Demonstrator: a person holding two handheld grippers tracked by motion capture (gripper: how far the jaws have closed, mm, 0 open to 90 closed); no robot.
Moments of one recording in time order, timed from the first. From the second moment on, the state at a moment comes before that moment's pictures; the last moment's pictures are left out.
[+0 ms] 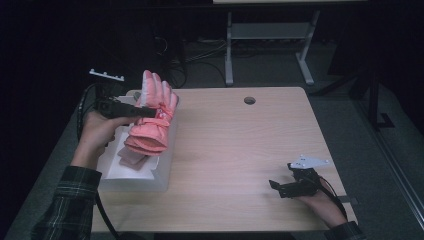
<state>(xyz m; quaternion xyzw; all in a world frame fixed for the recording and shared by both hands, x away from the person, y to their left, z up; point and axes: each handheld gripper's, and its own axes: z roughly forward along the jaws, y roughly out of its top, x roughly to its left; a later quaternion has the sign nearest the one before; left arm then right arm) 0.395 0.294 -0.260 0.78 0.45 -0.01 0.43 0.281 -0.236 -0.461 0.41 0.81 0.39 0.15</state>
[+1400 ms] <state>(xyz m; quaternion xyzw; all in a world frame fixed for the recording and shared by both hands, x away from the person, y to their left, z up) 0.432 0.312 -0.404 0.79 0.52 -0.05 0.33 0.281 -0.236 -0.460 0.41 0.81 0.40 0.14</state>
